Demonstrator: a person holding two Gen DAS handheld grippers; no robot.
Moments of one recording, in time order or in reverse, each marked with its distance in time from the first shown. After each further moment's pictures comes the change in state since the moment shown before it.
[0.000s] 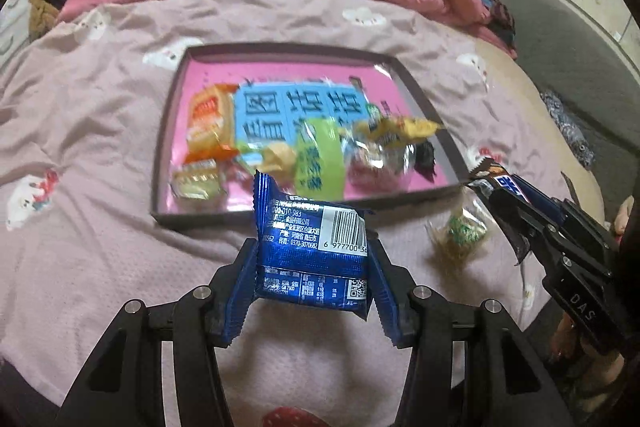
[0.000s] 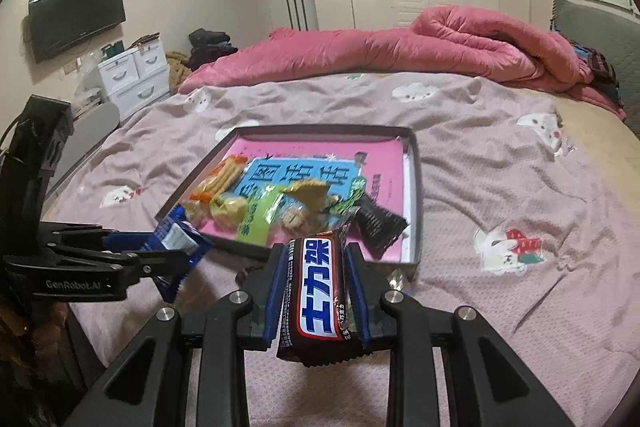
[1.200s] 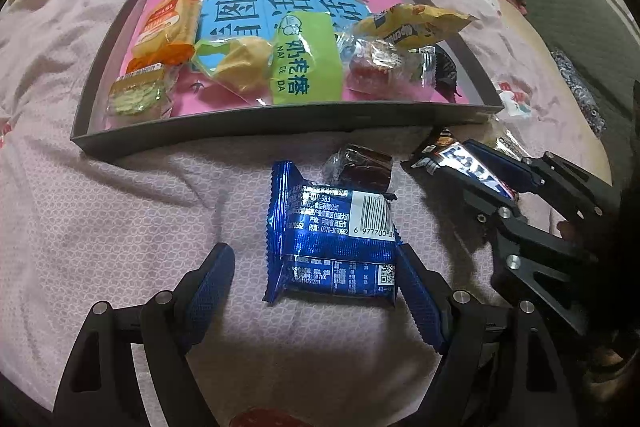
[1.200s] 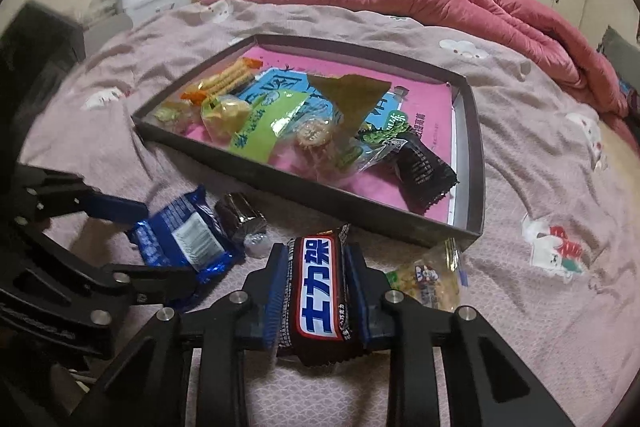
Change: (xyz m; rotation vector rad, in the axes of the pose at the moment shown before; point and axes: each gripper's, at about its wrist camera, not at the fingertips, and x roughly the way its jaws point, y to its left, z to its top) left arm 0.063 -0.010 -0.034 0.010 0.205 -0.004; right arm 0.067 0.018 -0.035 -0.198 0.214 0.009
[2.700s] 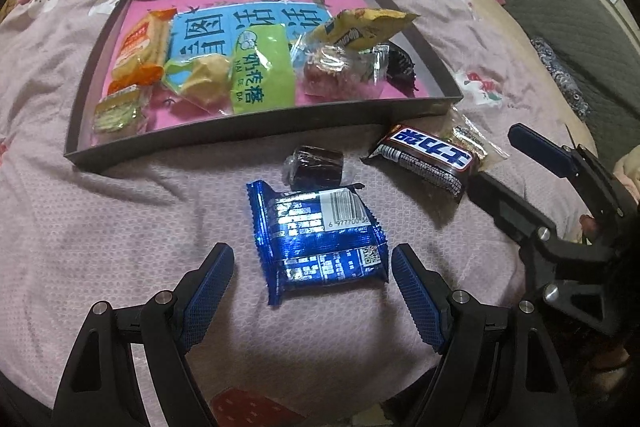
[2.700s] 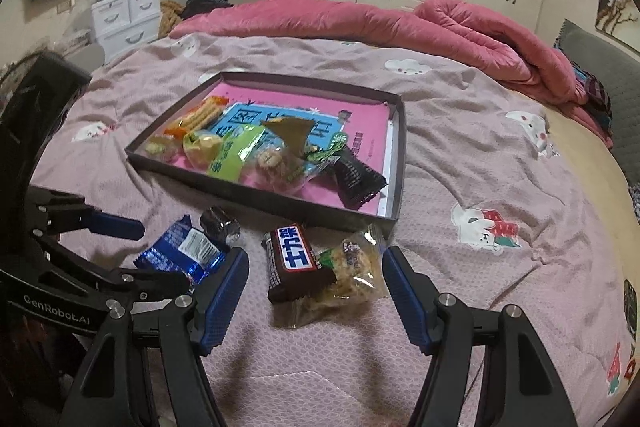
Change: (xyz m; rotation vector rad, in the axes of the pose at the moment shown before) left arm -0.015 -0.022 0.000 0.060 0.000 -0.036; right arm -0.053 -0.010 -0.009 0.050 -0.063 -0.113
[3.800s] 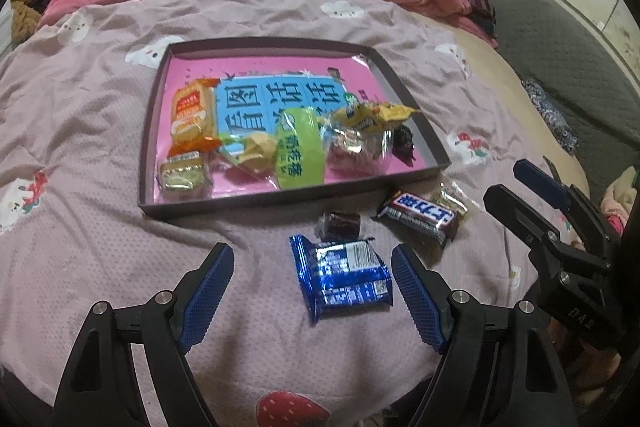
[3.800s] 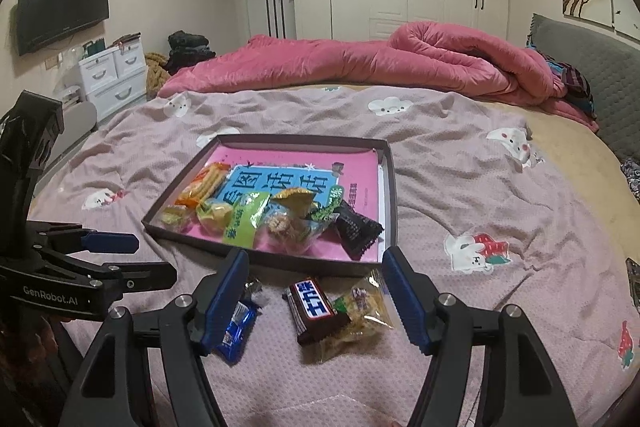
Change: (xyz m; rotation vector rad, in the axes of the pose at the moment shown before) left arm -0.060 0.024 0.006 -0.016 -0.167 -0.013; right arm -0.036 0.000 0.022 0.150 -0.140 -0.019
